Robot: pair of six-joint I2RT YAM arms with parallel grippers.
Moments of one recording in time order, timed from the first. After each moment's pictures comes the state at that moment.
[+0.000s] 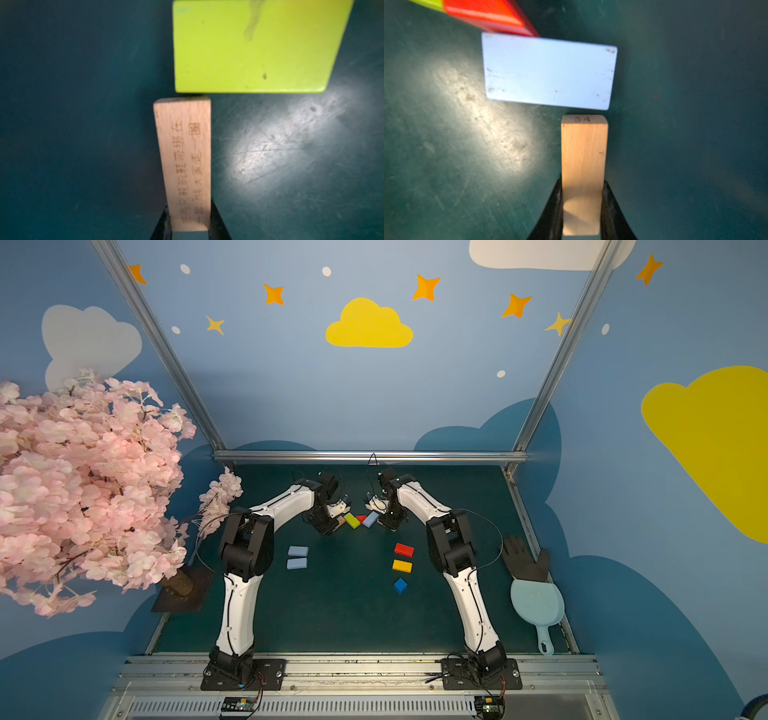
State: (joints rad) left arm -0.35 2.25 1.79 -0.98 -0.02 0.45; right arm 0.52 2.41 2.07 -1.03 -0.06 -0.57
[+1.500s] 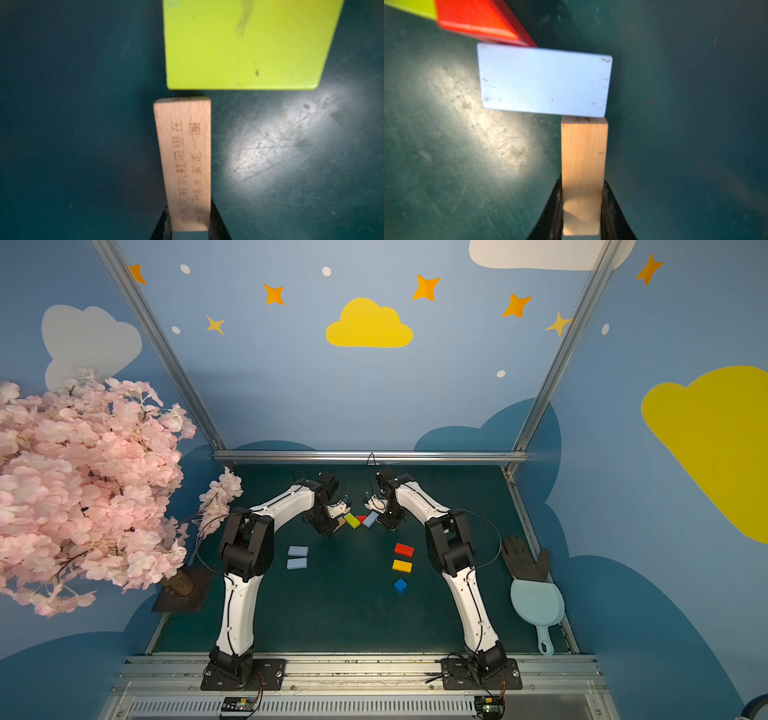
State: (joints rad) left arm -0.35 2.25 1.79 -0.99 -0.01 0.44; right arm 0.53 2.43 2.09 -1.03 -0.05 -0.56
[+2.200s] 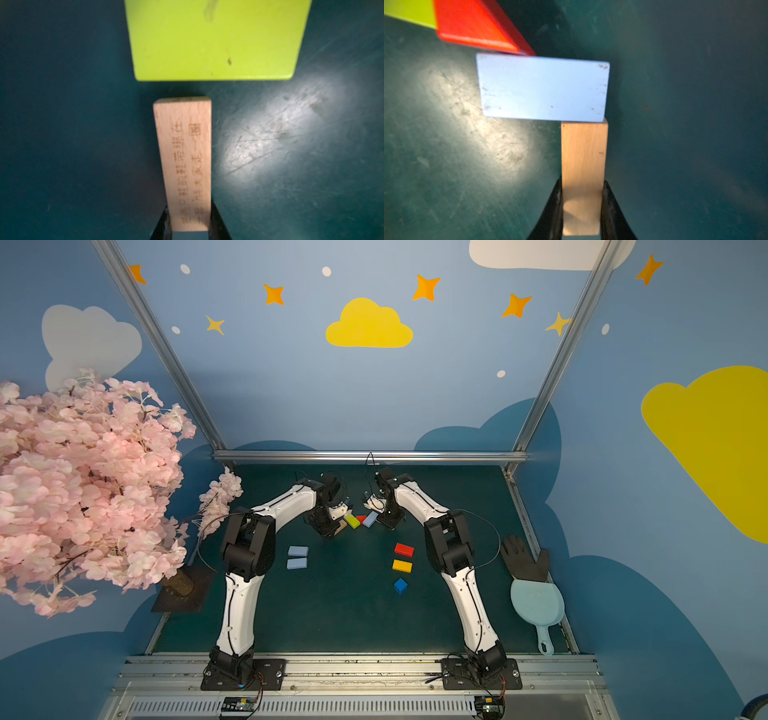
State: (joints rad) left arm -0.36 2.26 1.80 -1.03 0.01 0.44; right arm 0.54 2.43 2.11 -1.03 -0.04 -0.56
